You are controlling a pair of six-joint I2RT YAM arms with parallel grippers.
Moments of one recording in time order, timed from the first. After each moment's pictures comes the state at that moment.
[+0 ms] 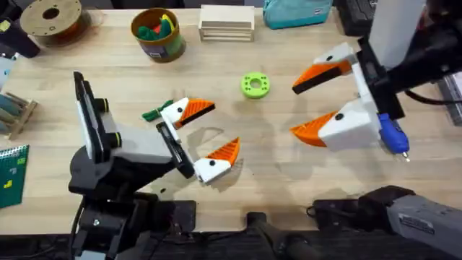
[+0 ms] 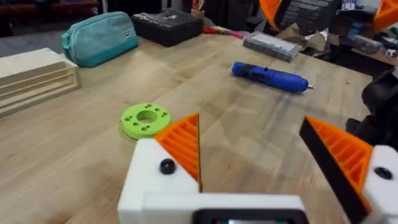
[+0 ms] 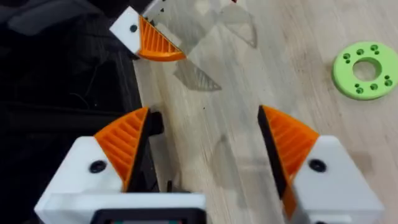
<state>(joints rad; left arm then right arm) -0.12 0.01 0.01 -0.05 0.90 -0.12 0.29 1.23 1.34 -1.44 -0.76 -0.80</state>
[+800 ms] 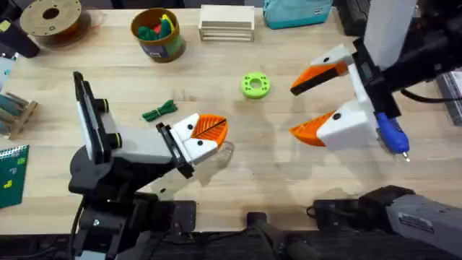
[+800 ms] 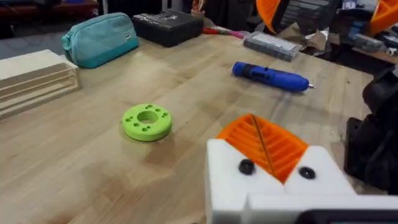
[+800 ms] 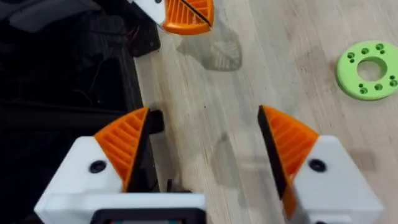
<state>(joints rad) -0.12 0.01 0.01 -0.05 0.90 -0.11 0.29 1.25 1.34 -1.45 -0.76 -0.82</state>
